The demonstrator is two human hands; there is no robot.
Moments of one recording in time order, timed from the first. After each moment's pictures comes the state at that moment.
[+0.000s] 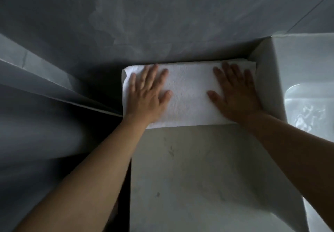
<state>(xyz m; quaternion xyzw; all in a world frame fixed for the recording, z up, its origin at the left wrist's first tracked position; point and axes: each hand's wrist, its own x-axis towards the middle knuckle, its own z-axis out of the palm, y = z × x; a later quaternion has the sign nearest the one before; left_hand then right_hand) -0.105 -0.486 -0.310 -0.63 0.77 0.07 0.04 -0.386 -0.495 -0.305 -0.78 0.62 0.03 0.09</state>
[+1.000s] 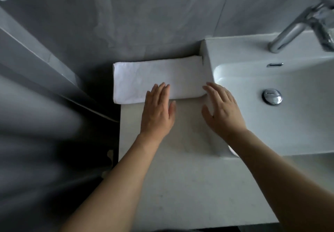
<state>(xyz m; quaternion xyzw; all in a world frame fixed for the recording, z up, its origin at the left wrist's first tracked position) -0.223 -0.314 -0.201 -0.60 0.75 0.11 -0.25 -0.424 -0.304 -0.164 -0.76 0.61 -0.20 0.10</state>
